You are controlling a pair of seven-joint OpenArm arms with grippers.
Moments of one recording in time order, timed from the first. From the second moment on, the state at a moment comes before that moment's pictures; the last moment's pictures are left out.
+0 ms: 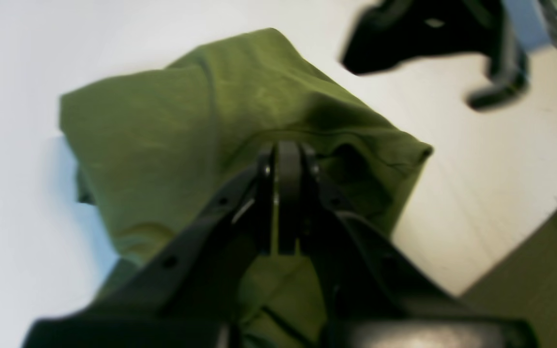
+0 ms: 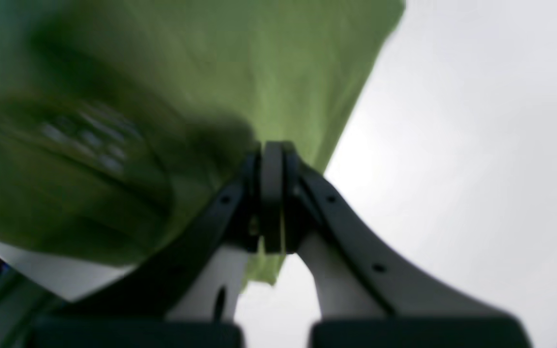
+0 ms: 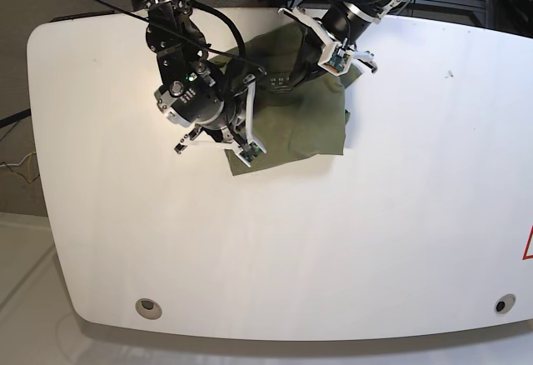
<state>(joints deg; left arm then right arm) 34.4 -5.4 12.3 110.8 -2.8 -19.5 10.2 1.2 3.5 -16.5 111.8 5.2 23.5 -82.5</state>
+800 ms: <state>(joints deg) 33.1 -5.6 18.4 101.3 -3.0 -17.0 10.1 11.4 -1.6 -22.6 93.4 4.8 23.9 -71.5</state>
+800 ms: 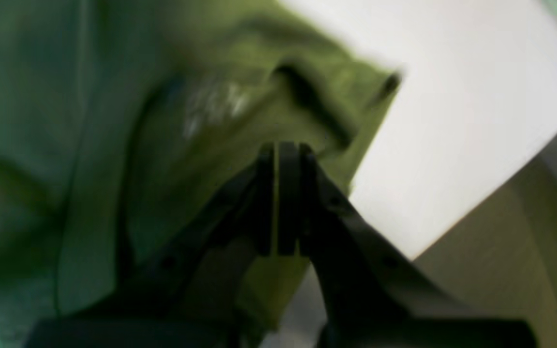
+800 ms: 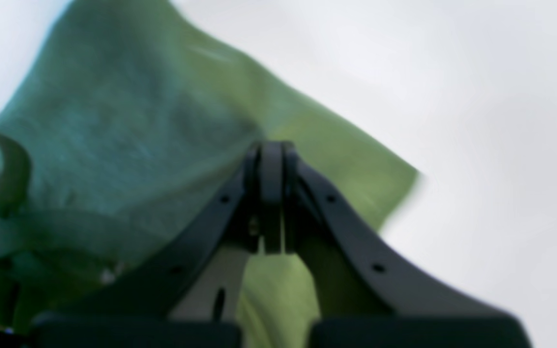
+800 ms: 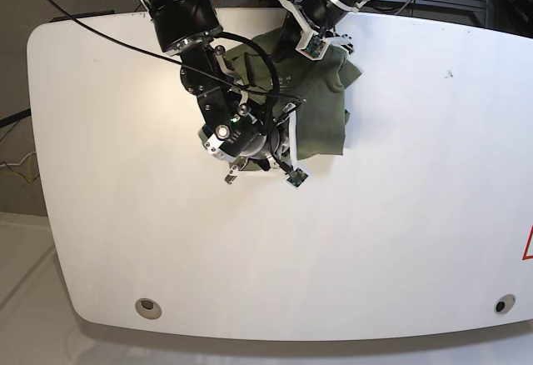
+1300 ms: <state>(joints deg) 29.3 -5.4 17.8 93.1 -3.2 -17.3 6.9 13.3 0.2 -22.5 78.4 5.6 24.1 -58.7</state>
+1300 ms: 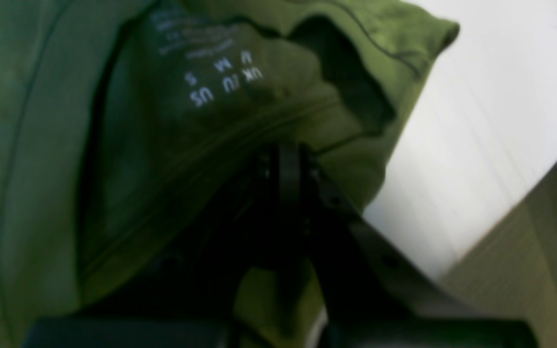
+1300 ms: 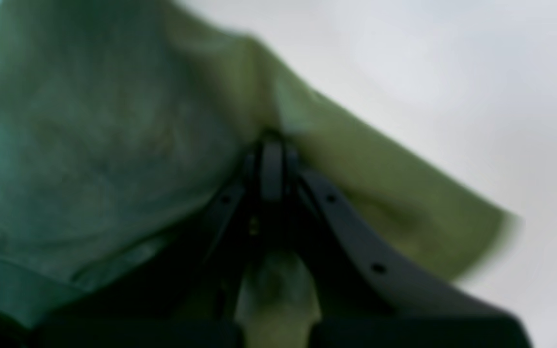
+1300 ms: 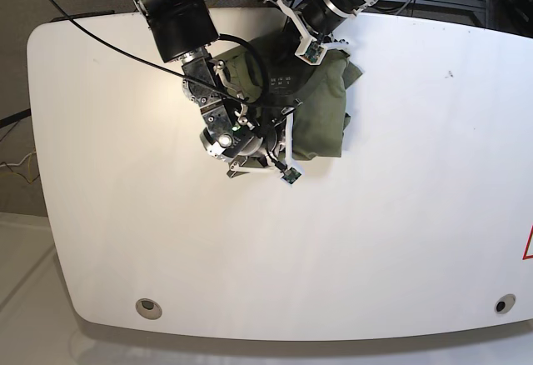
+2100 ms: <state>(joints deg) 22.1 -6.6 8.3 88.8 -3.7 -18.1 5.5 8.6 5.3 -13.2 78.3 9.2 20.0 -50.7</state>
